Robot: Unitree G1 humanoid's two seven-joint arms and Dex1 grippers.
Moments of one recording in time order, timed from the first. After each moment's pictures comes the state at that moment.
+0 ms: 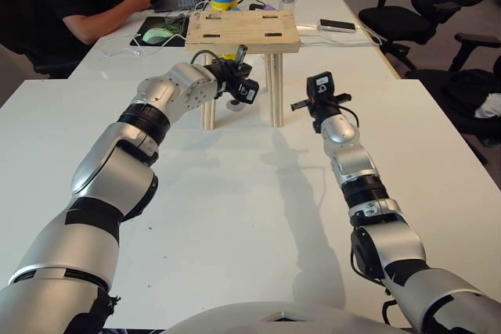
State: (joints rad) left arm -1.28 0.35 -0.65 1.04 0.83 -0.45 -0.39; right arm -0.70 -0.23 0.01 0.63 -0.07 0.01 0.03
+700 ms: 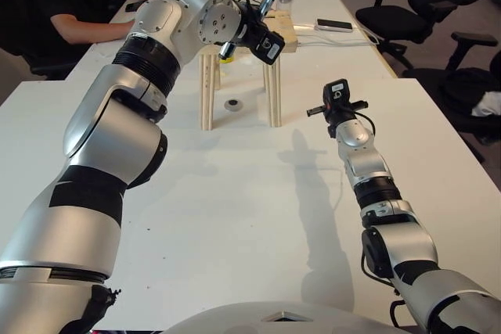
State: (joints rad) left arm -1.48 0.36 -0.61 1.03 0.73 -0.46 -0.73; right arm -0.69 -0.26 0.01 0.71 -0.07 0.00 0.04
